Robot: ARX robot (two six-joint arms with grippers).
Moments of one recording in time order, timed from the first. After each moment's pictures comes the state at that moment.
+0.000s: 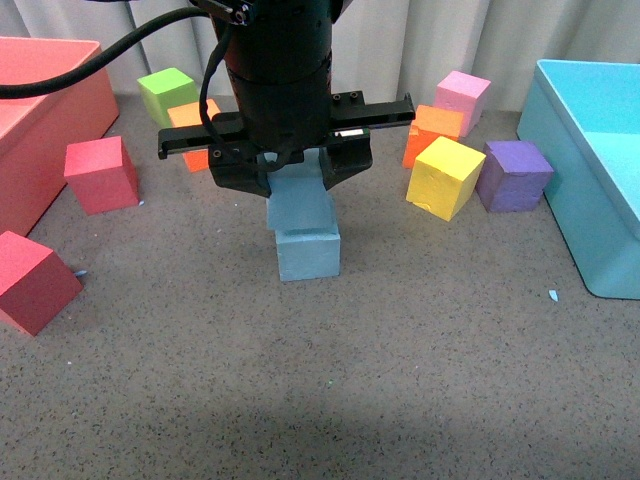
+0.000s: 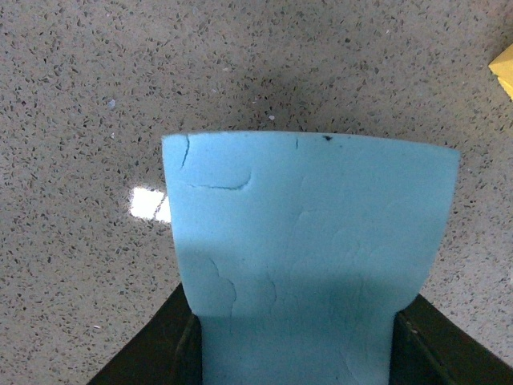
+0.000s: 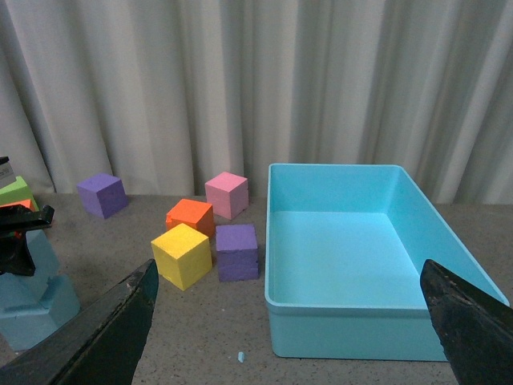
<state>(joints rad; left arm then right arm) -0.53 2.14 1.54 -0.56 -0.20 -0.64 0.00 0.00 0.00 0.00 0.00 0.00</state>
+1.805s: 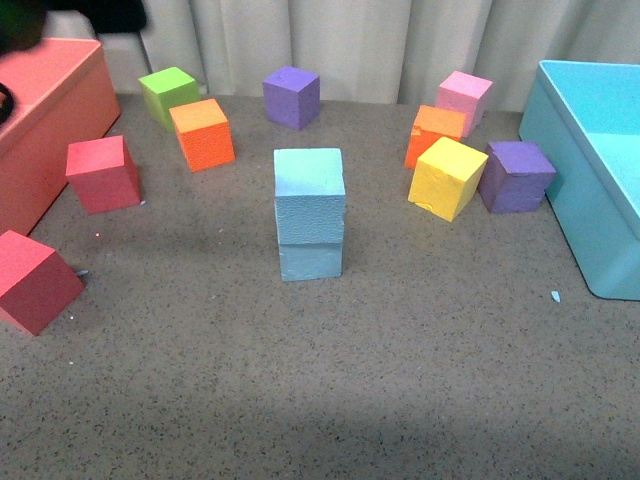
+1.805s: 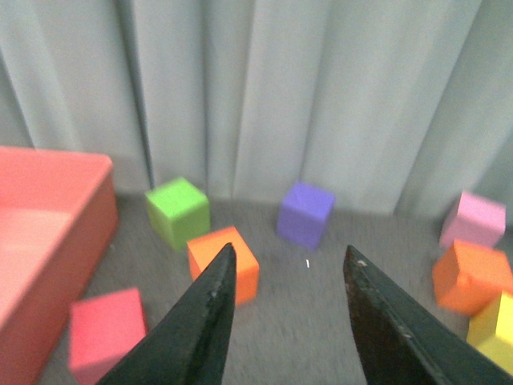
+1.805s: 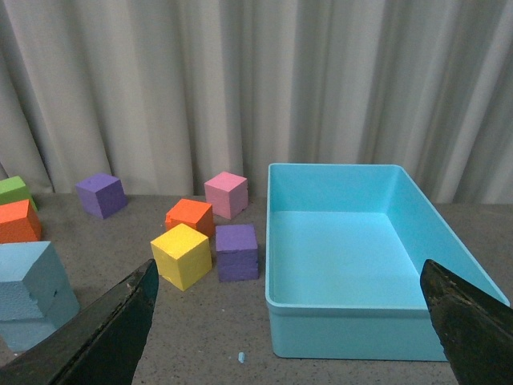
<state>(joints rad) -0.34 1.65 0.58 1.07 -0.33 -0.06 0.00 0.00 0.00 0.00 0.00 0.00</state>
